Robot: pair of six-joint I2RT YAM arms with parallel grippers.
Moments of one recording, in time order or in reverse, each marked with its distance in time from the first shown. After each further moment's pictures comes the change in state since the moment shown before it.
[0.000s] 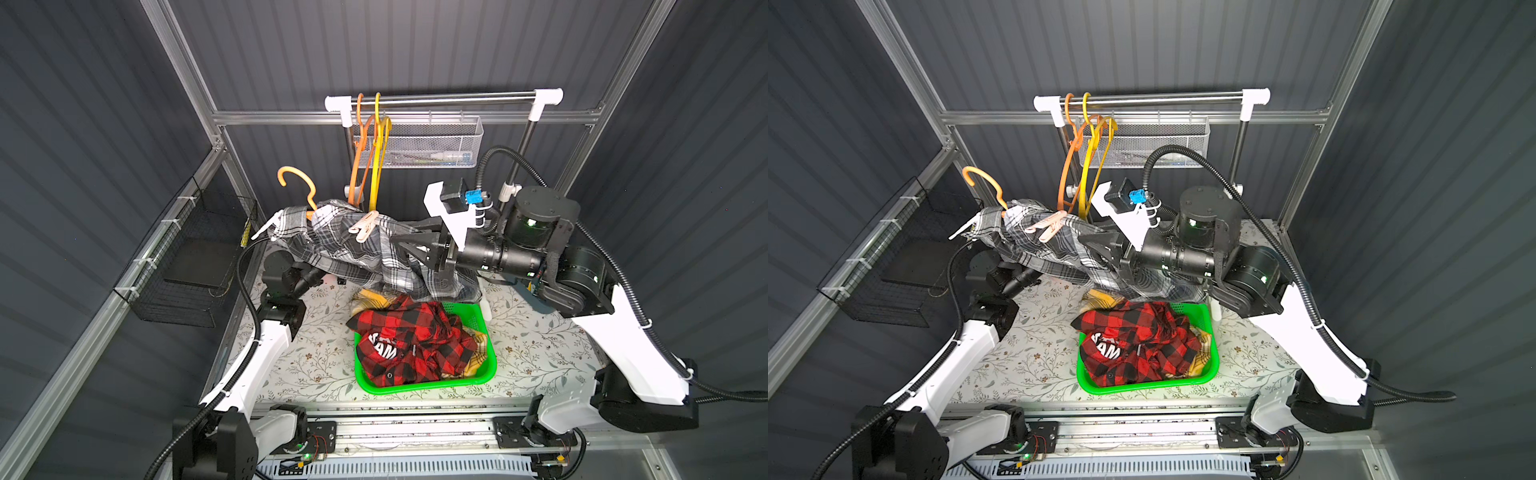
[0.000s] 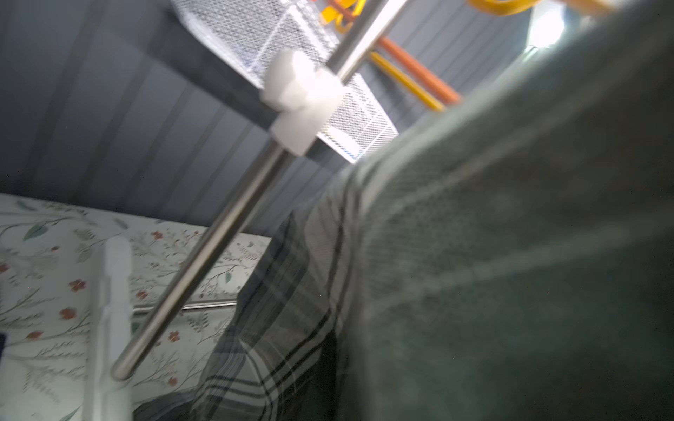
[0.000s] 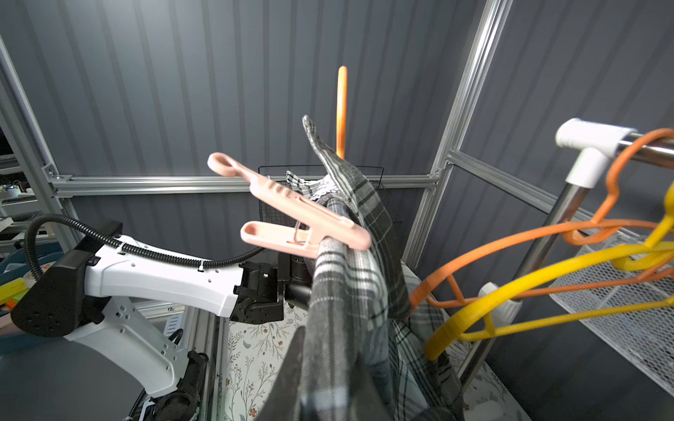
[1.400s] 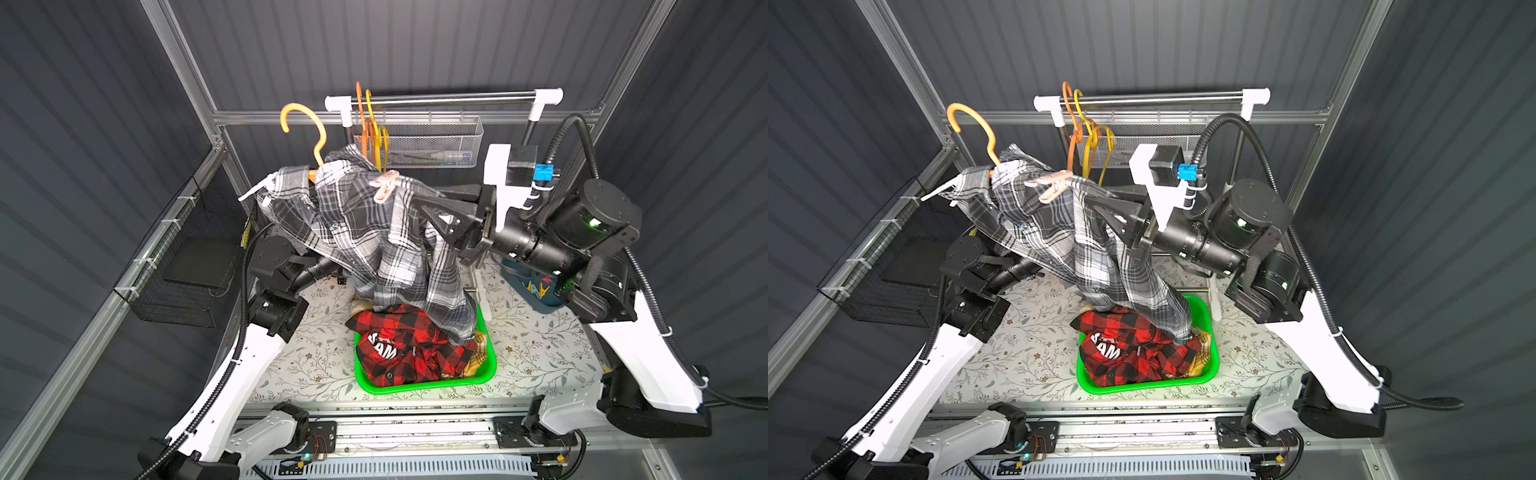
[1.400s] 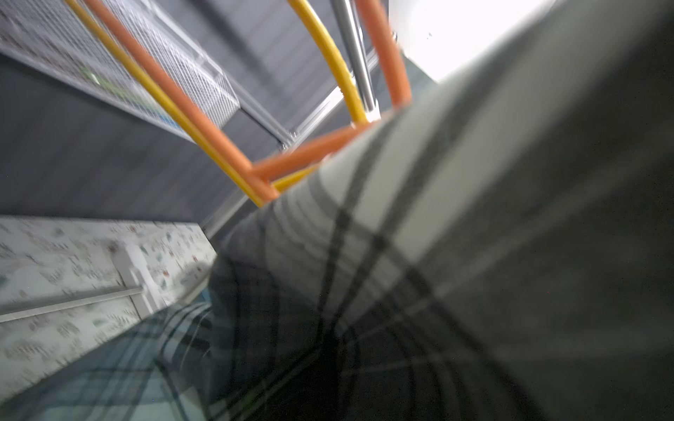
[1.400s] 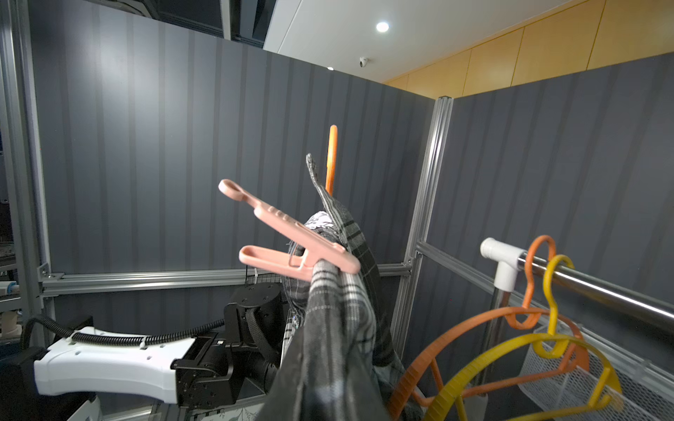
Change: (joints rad) left arm -0.257 -0.092 0.275 -0.223 0.064 -0.201; right arm -0.006 -0.090 -0.097 0.293 0.037 0.070
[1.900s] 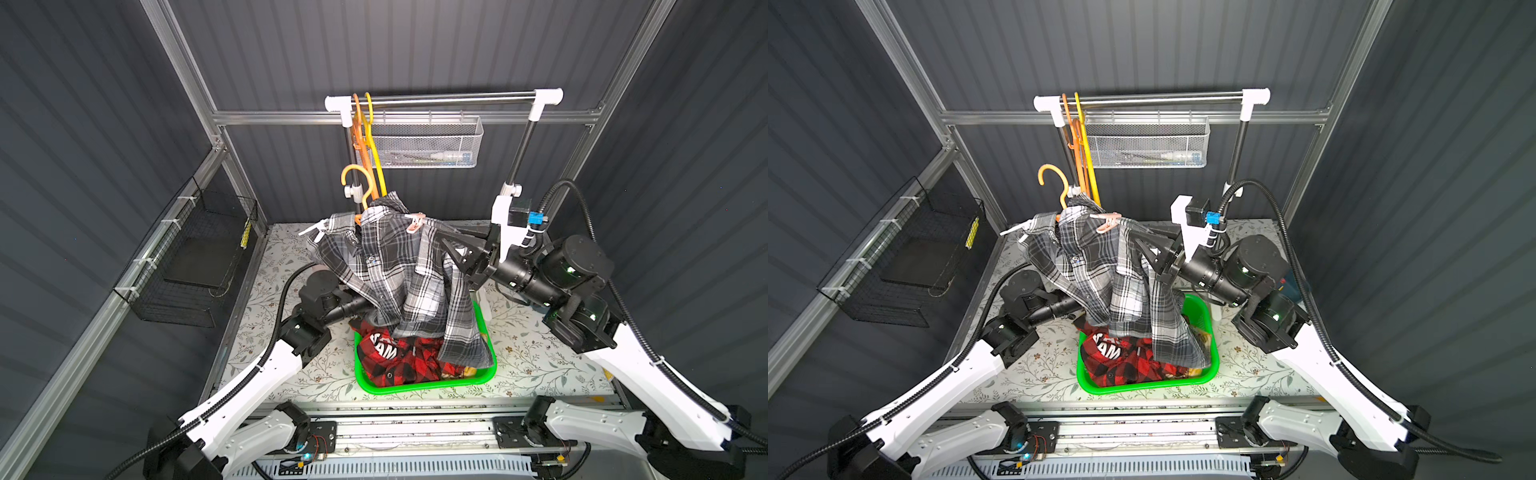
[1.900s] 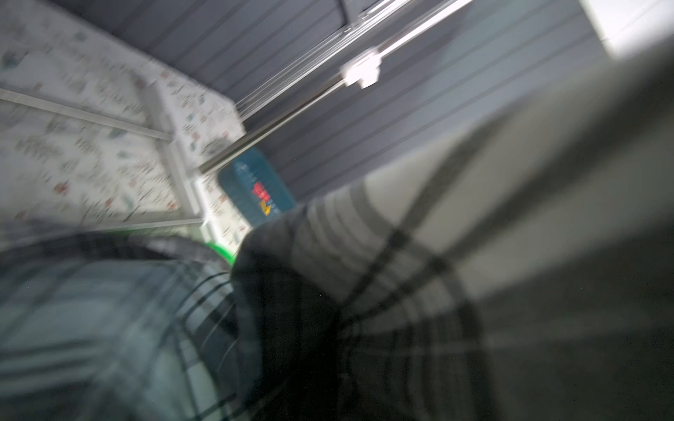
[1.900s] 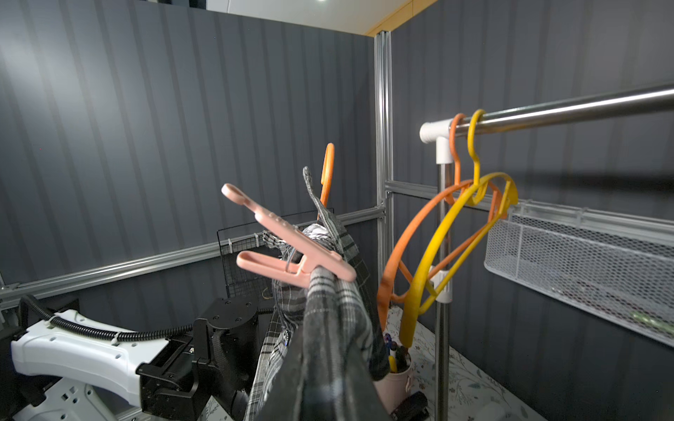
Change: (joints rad) left arm -0.202 -0.016 -0.343 -0.022 -0.138 -0.034; right arm -0.182 -0.291 -0.666 0.320 -0.023 0.198
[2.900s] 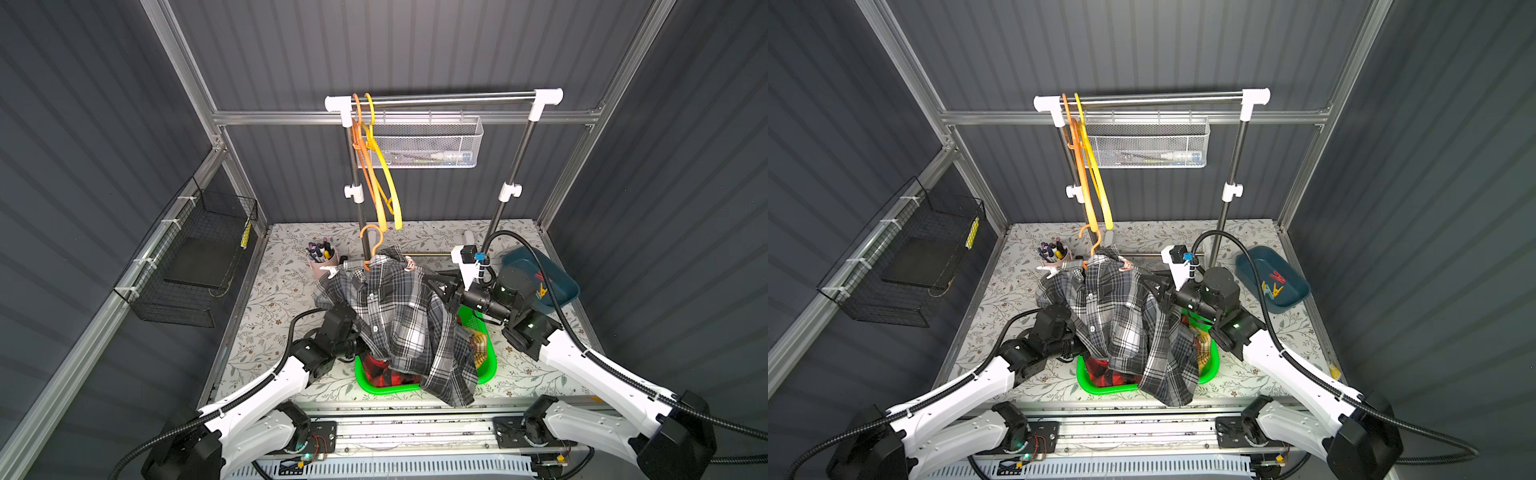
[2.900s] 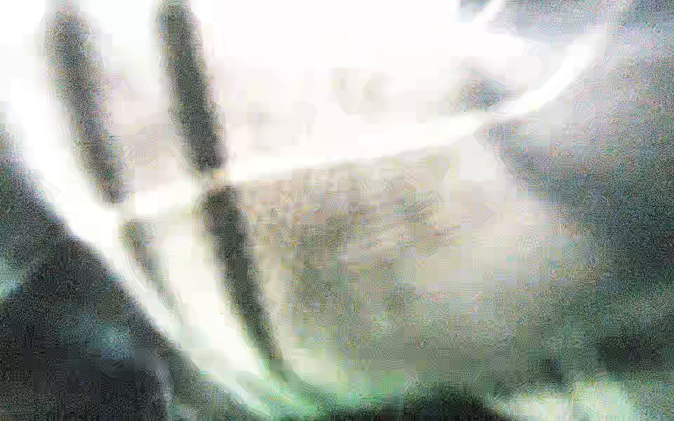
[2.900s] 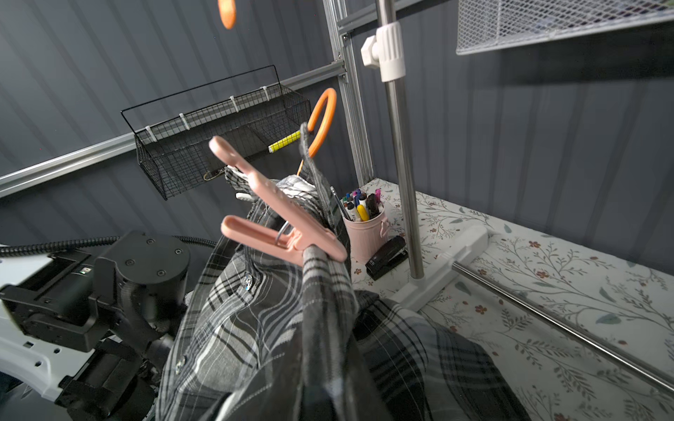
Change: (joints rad) left arm -0.013 -0.038 -0.269 -0.317 -0.207 0.121; right arm -0.195 0.010 -0.554 0.260 -0.134 0.076
